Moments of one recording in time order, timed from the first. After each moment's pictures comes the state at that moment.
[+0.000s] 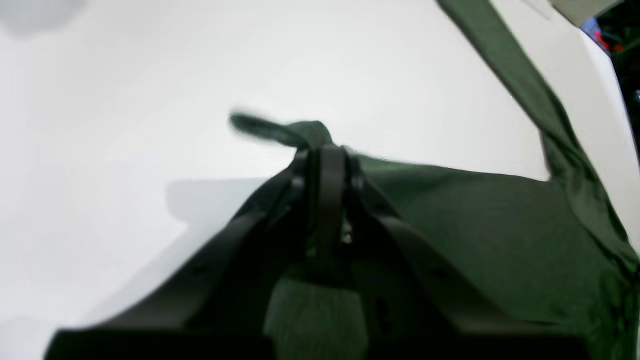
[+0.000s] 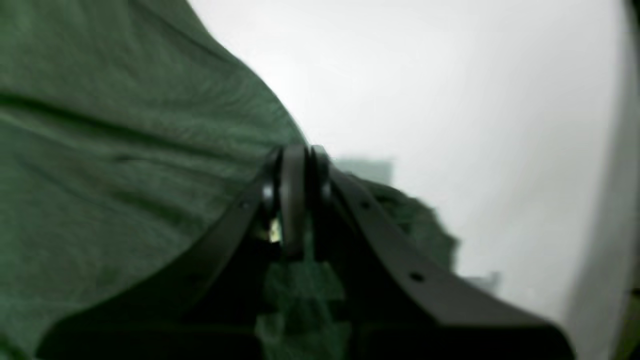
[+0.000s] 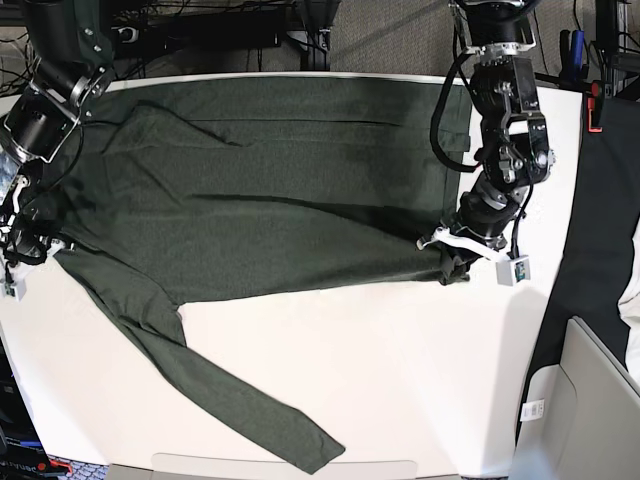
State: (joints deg) left arm 2.0 -5.3 -10.3 104.0 -29.9 2.8 45.8; right arm 24.4 22.5 34.5 63.5 0.6 31.0 -59.0
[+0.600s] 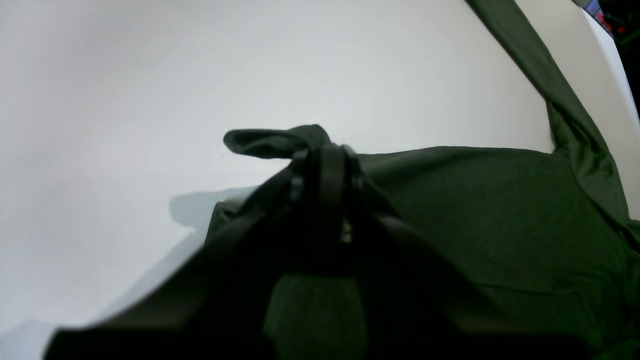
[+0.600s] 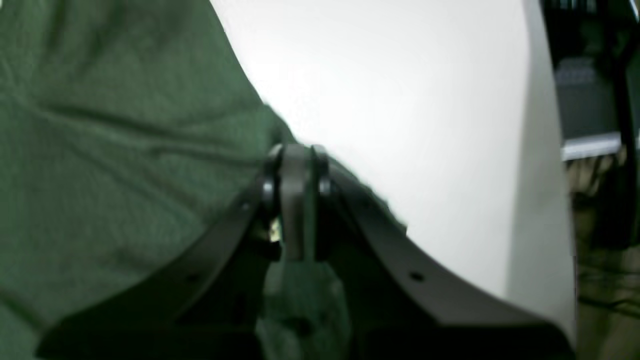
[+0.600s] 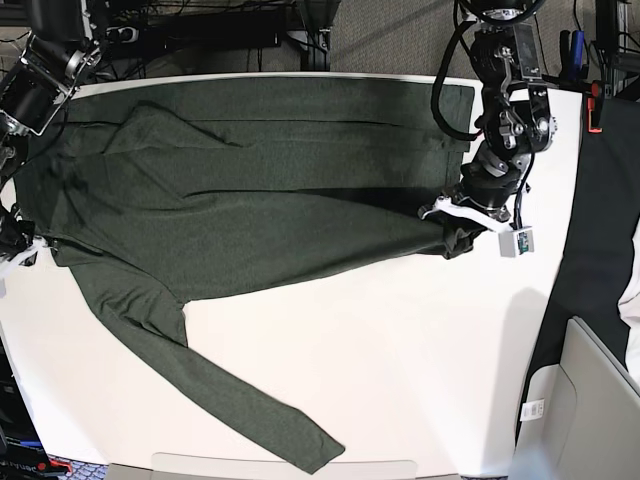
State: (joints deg) left arm 8.4 -5.6 -10.4 109.9 -29.8 2.8 45.3; right arm 18.9 24.9 34.1 75.2 10.5 30.9 -61.3
